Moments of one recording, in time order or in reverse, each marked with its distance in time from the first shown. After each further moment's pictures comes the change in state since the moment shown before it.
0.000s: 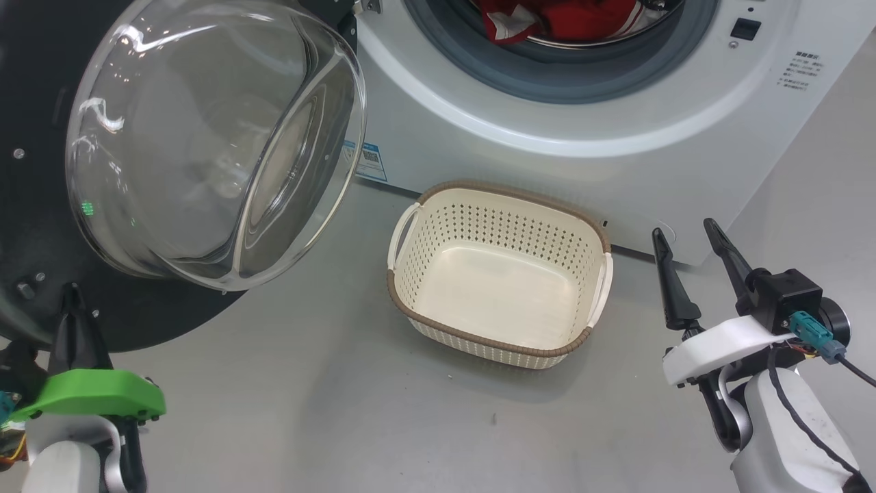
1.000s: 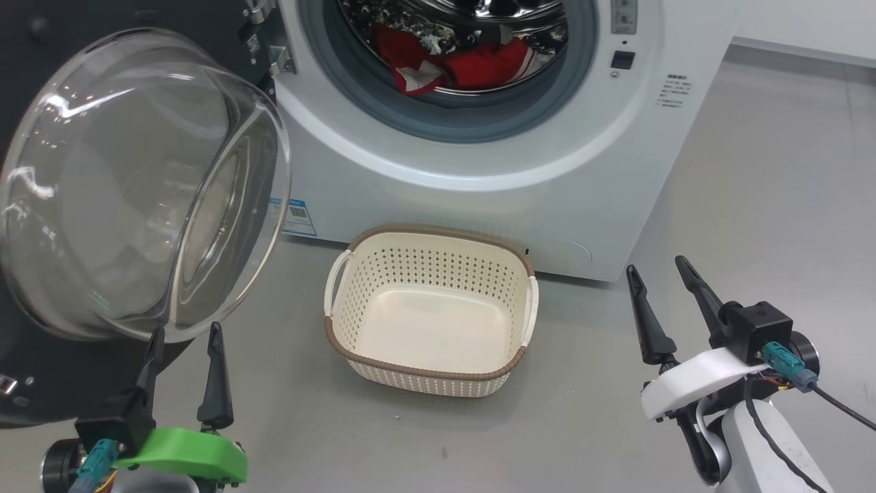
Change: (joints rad) left arm 0.171 -0.039 -0.166 -0.177 0.085 -0.054 0.004; right arm 0.060 0.035 0.029 0.010 0.020 0.001 0.000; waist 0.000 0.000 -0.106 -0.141
